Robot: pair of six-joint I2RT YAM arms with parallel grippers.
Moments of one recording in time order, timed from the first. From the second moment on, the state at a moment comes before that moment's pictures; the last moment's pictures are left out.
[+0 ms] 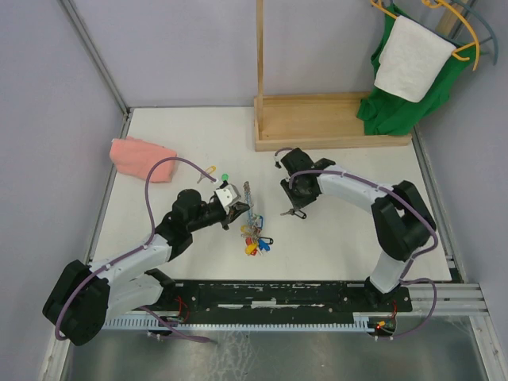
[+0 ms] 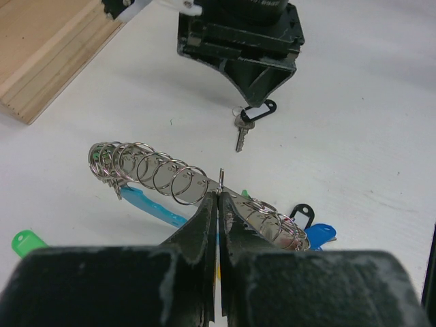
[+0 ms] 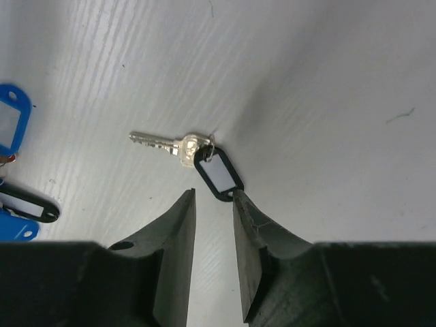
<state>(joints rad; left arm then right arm) -0.59 1.04 0.38 0.43 0.47 0.19 0.63 1.82 1.26 -0.74 0.05 0.10</state>
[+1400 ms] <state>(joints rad) -0.59 1.05 0.38 0.43 0.47 0.19 0.69 1.59 0.72 0.01 0.25 0.44</state>
